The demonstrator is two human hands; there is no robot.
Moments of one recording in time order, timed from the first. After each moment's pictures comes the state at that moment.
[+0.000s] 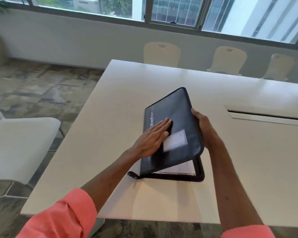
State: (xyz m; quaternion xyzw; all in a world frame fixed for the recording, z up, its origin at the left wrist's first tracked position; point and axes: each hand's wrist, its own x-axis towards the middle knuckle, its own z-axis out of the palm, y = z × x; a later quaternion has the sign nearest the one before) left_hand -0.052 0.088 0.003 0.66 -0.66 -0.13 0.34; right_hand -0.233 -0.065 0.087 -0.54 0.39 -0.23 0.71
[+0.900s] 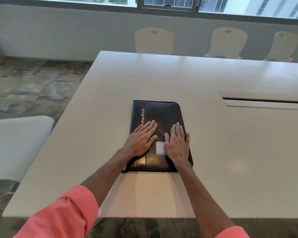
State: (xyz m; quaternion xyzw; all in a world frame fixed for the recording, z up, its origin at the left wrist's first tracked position) left_hand -0.064 0.055 -0.053 0.75 -0.65 -0.07 0.11; right_hand -0.238 -0.035 -0.053 -0.84 0.51 -0.10 0.14
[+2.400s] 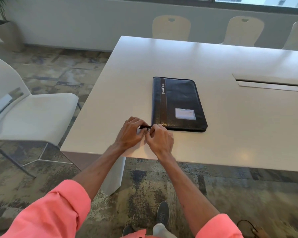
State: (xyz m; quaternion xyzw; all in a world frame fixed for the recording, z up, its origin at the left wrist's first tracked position) left_hand -0.074 0.272 -0.048 0.75 -0.57 -0.03 0.33; right_hand -0.219 0.191 -0.052 -0.86 0.42 -0.22 0.17
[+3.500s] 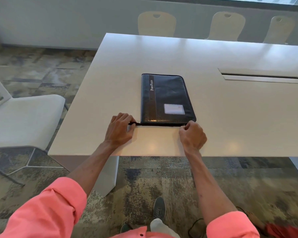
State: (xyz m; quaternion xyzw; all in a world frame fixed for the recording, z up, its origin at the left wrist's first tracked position) left_hand -0.067 0.269 -0.053 0.77 -0.58 0.04 0.26; right_hand -0.323 0.109 -0.046 -0.72 0.63 -0.27 0.10
